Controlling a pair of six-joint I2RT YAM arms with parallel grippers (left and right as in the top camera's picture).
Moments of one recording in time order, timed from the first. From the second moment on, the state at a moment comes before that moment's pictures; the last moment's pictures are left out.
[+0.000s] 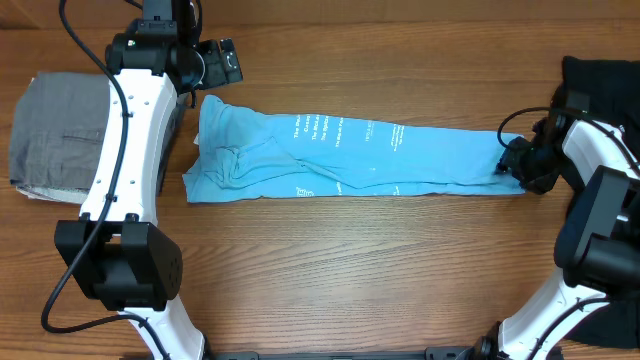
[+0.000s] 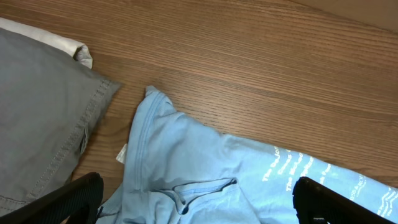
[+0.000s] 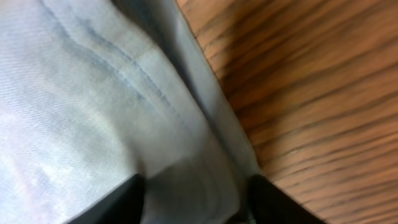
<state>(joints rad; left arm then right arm) -0.05 1.94 1.94 -1.00 0.02 -0.31 -0.33 2.03 1.36 -0.83 -0.10 0.24</state>
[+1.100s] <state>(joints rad) -0.05 1.94 1.94 -1.00 0.02 -0.31 -0.31 2.06 1.85 -1.25 -0.18 0.23</state>
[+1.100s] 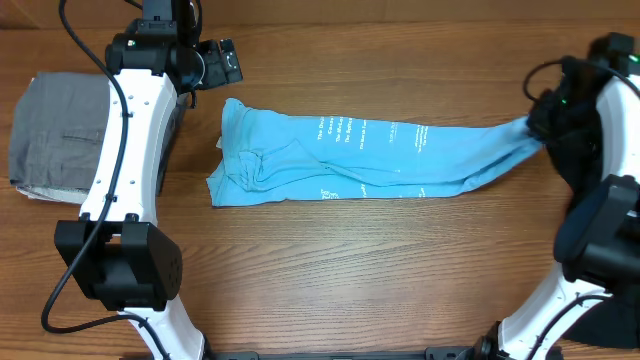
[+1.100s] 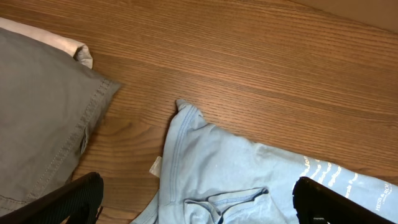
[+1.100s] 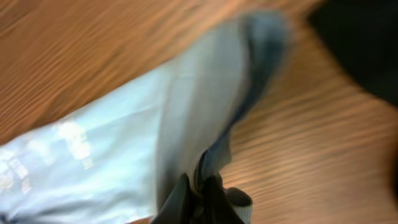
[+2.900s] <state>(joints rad) -0.05 1.95 1.94 -1.00 0.02 -0.31 0.34 2.05 1.66 -0.88 -0.30 0.33</state>
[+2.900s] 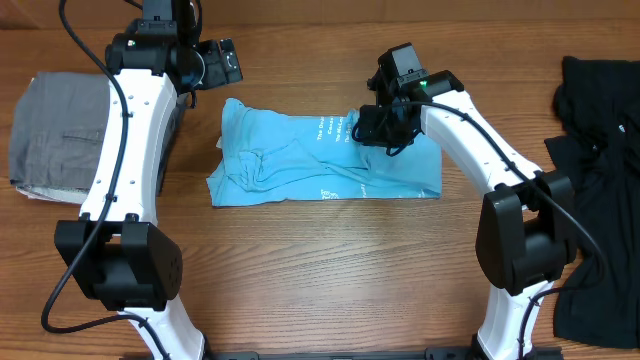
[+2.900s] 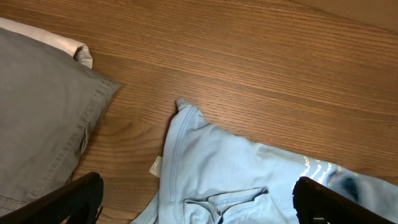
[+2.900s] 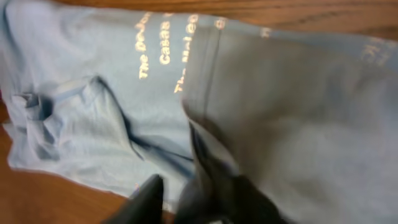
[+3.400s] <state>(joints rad) -0.05 1.95 1.94 -1.00 0.02 -0.31 0.13 2.02 1.66 -1.05 -0.35 0.26</state>
